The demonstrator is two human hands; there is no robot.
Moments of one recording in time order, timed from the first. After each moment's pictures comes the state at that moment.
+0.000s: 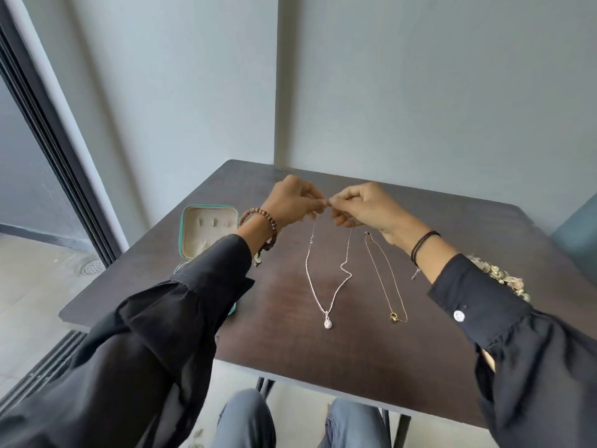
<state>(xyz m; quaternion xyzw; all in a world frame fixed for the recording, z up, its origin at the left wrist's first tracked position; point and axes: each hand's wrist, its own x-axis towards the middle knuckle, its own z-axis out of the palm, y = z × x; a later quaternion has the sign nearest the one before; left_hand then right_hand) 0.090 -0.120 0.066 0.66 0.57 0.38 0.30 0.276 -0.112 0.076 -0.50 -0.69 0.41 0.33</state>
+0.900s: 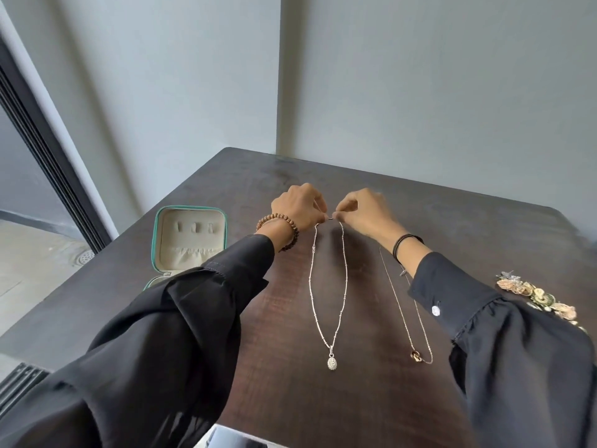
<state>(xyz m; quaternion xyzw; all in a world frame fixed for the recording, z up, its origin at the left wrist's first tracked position) 0.101 -0.046 0.021 0.68 0.68 0.24 0.15 0.262 -0.020 0.020 -0.60 -0.75 0.18 0.23</state>
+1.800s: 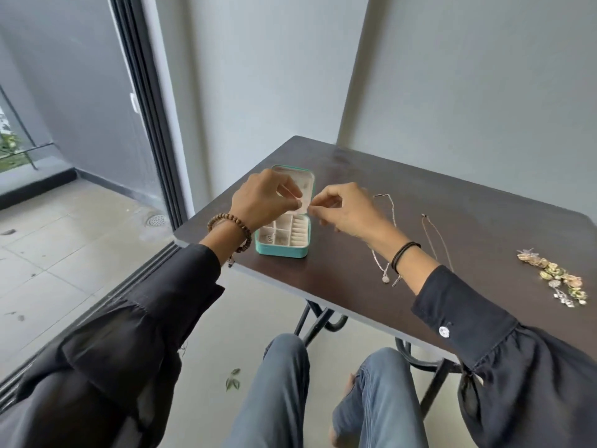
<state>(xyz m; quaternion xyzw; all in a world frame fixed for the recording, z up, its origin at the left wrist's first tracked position) -0.036 -0.268 0.046 0.62 0.68 0.37 0.14 0.151 -0.213 0.047 -0.43 -0.82 0.27 0.27</state>
